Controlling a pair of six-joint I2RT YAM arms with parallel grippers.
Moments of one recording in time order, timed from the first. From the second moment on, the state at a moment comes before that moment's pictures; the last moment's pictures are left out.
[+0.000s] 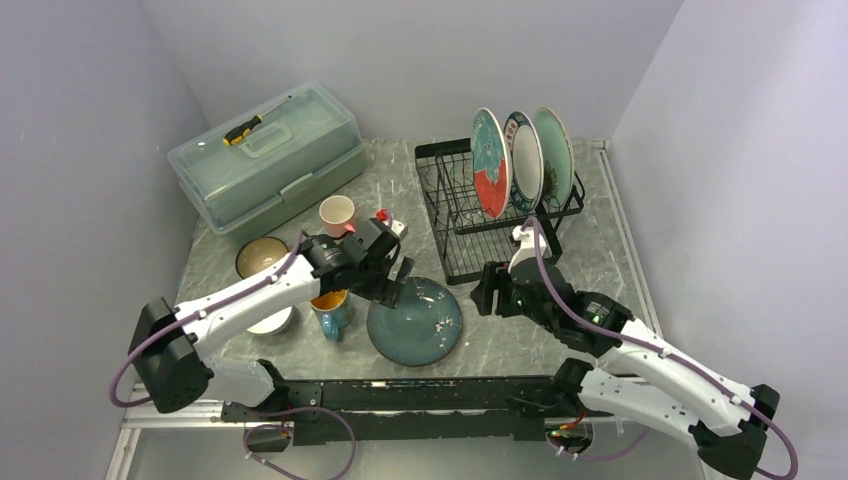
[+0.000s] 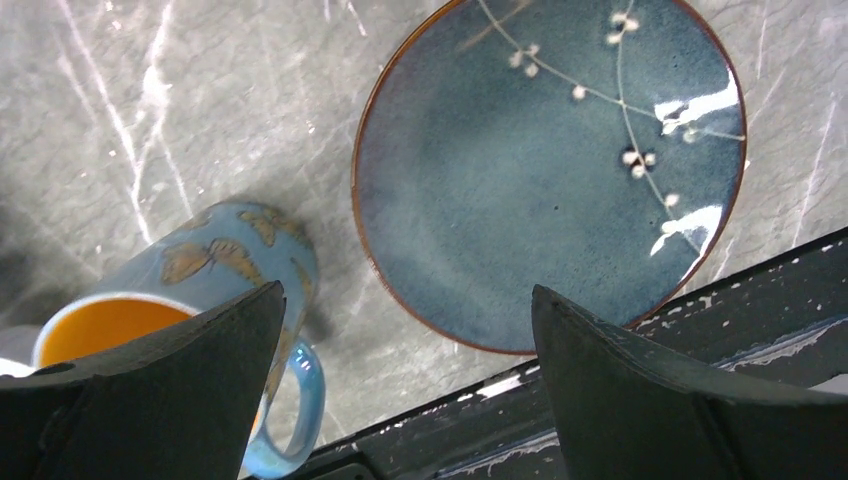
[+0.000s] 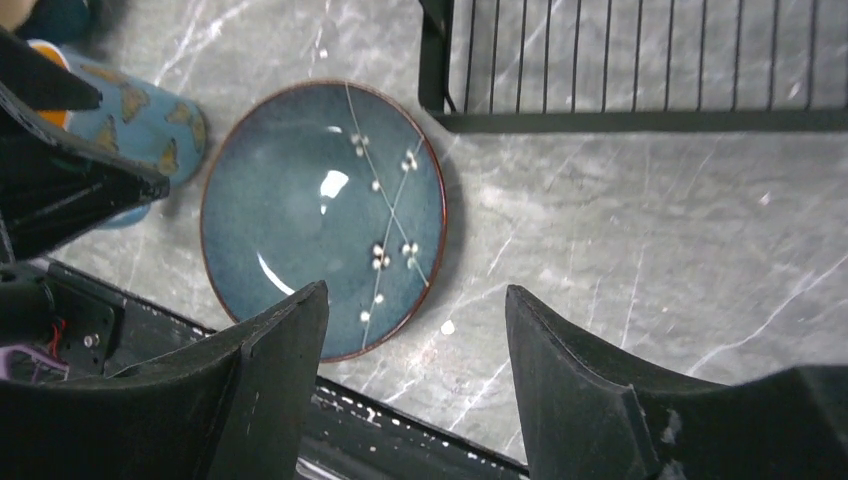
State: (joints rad) left arm -0.86 1.31 1.09 -0.84 -0.17 -0.41; right arm 0.90 0.75 0.79 -0.68 0.33 0.62
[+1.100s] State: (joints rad) left arm -0.82 1.47 0.94 -0.65 -0.16 -0.52; right arm 0.90 0.74 0.41 -0.39 0.12 0.90
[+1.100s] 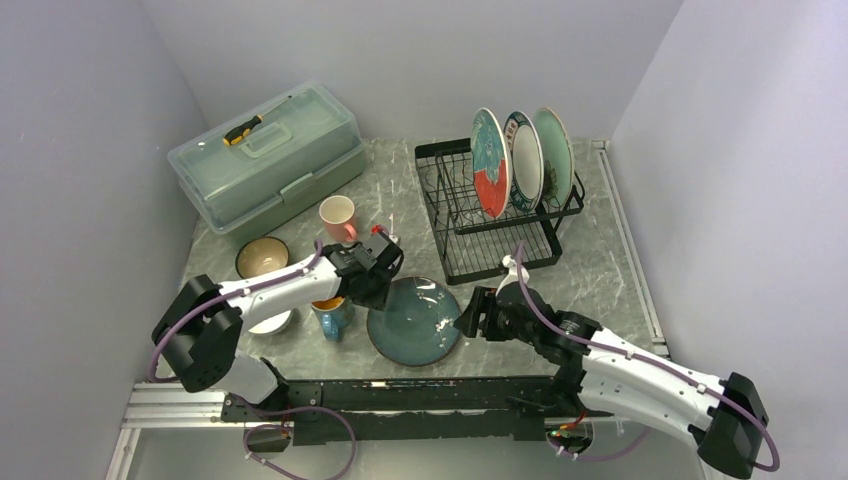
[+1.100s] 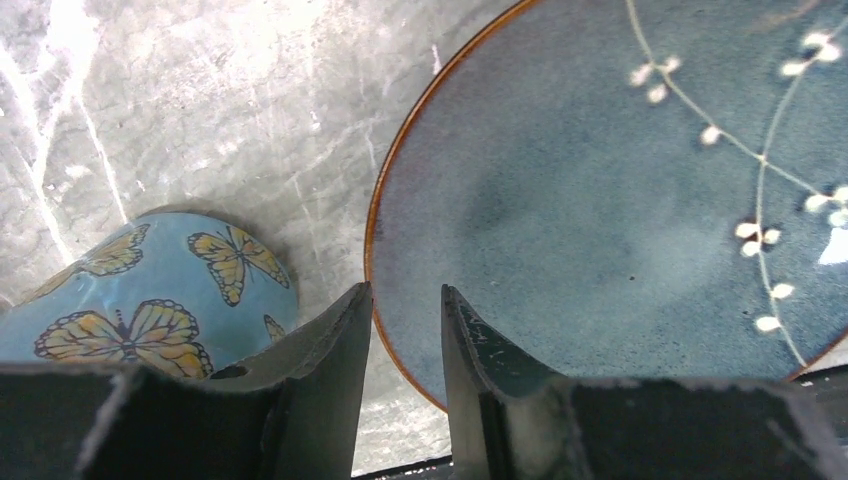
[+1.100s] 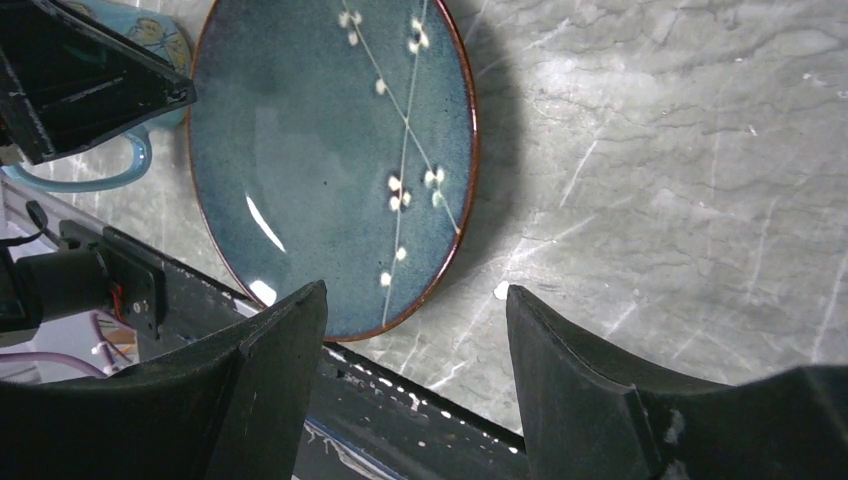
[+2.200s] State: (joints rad) left arm -0.76 1.45 0.84 -0.56 -0.13 -0.55; right arm 0.90 0.84 0.33 -0.27 0.09 0.96
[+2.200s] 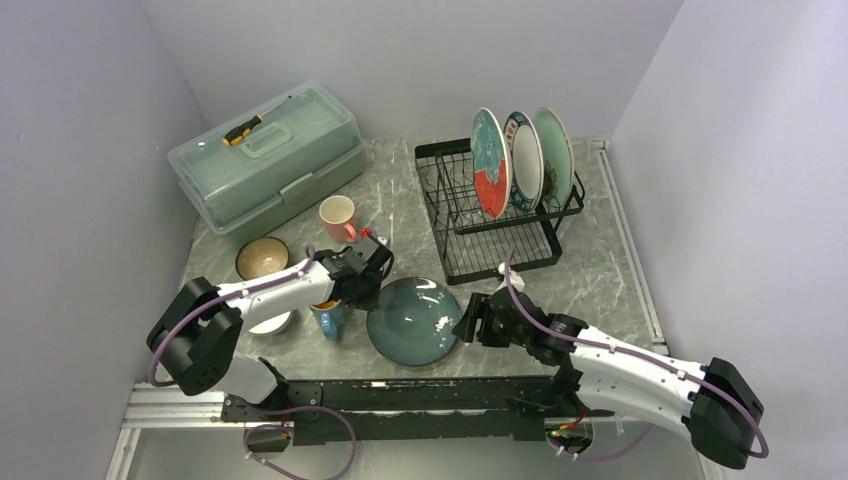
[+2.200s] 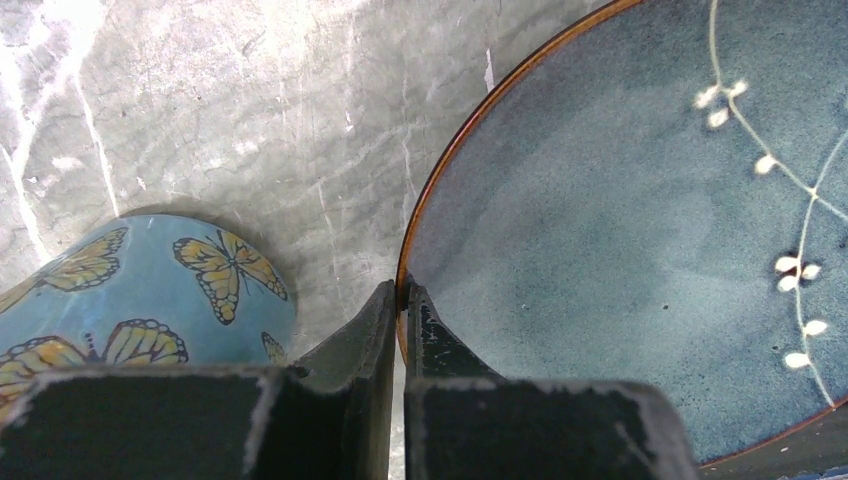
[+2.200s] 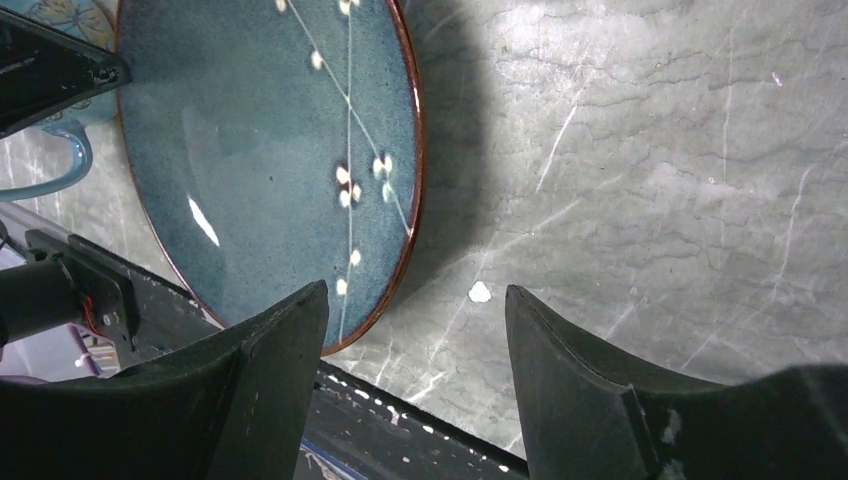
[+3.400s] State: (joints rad) left arm -0.80 1.46 0.77 -0.43 -0.06 -0.62; right arm 0.90 0.98 0.21 0.14 0.08 1.19
